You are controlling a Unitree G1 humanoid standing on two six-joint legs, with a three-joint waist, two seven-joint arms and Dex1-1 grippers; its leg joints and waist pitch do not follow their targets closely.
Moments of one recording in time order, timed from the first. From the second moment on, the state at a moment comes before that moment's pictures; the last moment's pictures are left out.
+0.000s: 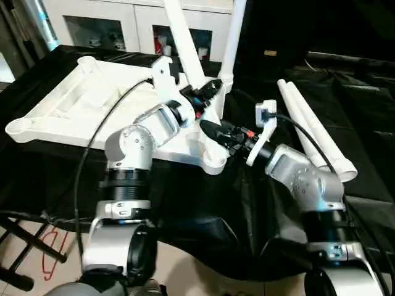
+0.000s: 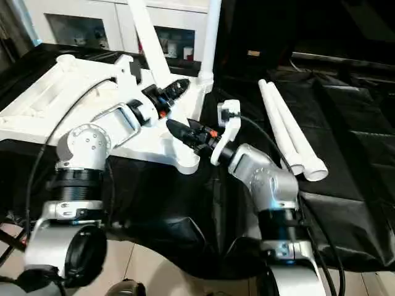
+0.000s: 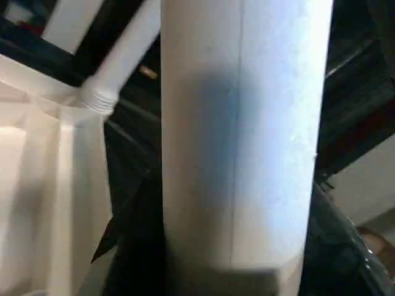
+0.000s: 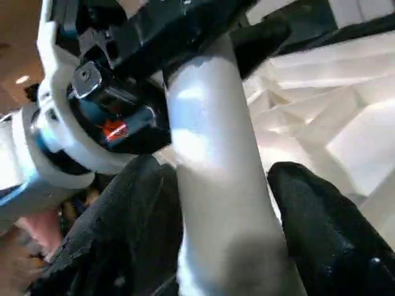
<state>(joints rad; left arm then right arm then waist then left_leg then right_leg) -0.86 -0.02 0.28 0.34 -0.54 0.74 -0.22 -0.59 -0.13 -0.12 0.23 0.58 0.76 0.69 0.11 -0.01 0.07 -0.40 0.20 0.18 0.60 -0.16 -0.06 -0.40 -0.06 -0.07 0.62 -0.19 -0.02</state>
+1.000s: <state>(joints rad) -0.82 0.16 0.05 0.16 -0.64 0.83 -0.78 -0.67 -0.37 0.05 0.22 0.60 0.84 1.07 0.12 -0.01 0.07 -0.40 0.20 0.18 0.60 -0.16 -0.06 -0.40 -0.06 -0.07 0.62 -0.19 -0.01</state>
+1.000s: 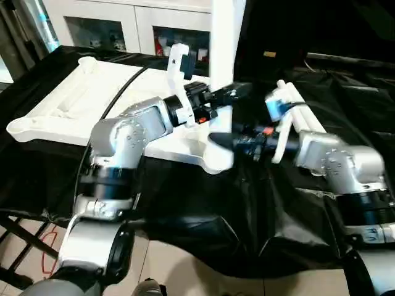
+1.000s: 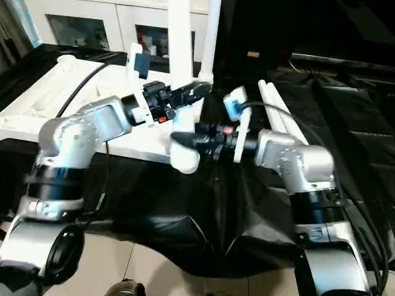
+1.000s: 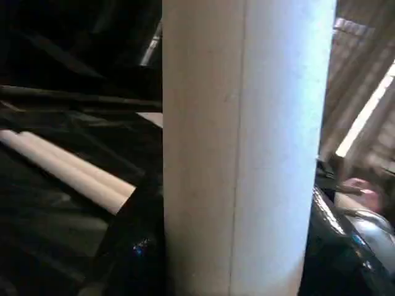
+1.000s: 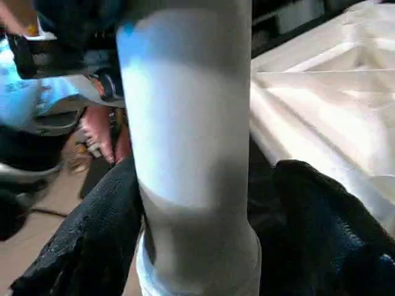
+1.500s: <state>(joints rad) -0.79 0.18 0.01 0.10 -0.67 0.86 -0.86 -0.68 -0.40 0.09 0.22 0.60 0.84 1.21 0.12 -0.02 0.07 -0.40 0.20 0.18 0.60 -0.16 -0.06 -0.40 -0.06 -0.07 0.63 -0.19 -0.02</state>
